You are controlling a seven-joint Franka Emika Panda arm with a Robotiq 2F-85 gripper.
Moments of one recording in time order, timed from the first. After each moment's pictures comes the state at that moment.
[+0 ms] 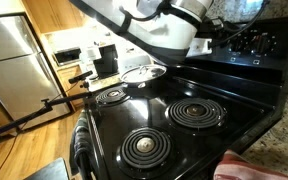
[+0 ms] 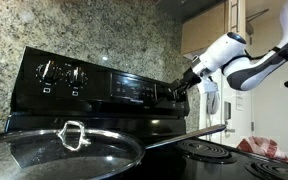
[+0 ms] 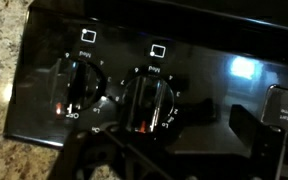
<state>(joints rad) -0.09 0.47 -0.17 -1.65 -1.33 3.14 1.15</state>
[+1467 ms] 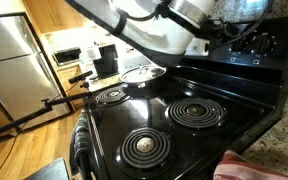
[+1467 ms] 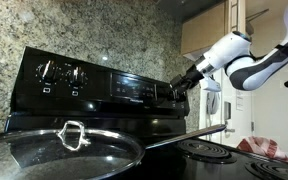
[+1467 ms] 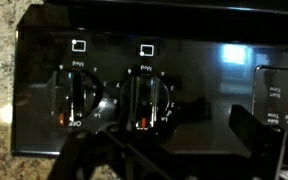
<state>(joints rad) -0.18 0.44 -0.09 -1.70 -1.21 3.21 1.12</state>
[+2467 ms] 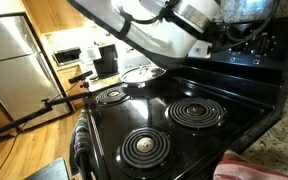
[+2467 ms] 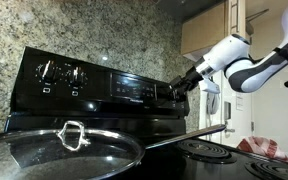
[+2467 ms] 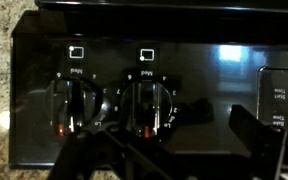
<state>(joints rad) -0.25 0.46 -0.01 -1.68 -1.20 3.21 1.11</state>
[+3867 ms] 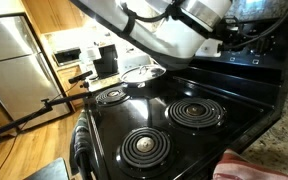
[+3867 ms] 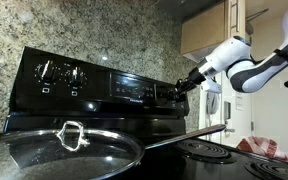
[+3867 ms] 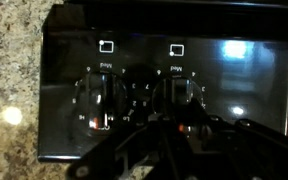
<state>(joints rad) -0.32 0.46 0.02 -1.67 -1.20 3.21 1.07</state>
